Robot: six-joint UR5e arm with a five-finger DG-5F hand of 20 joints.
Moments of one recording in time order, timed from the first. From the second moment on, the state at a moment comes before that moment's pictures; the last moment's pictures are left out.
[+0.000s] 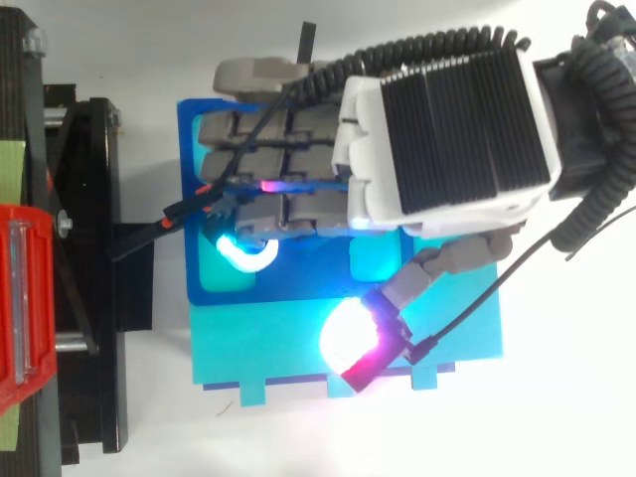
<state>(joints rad) 0.03 -2.23 -1.08 -3.15 -1.76 -1.33</state>
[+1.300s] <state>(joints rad) 0.00 -2.23 -1.08 -3.16 -1.78 -1.42</state>
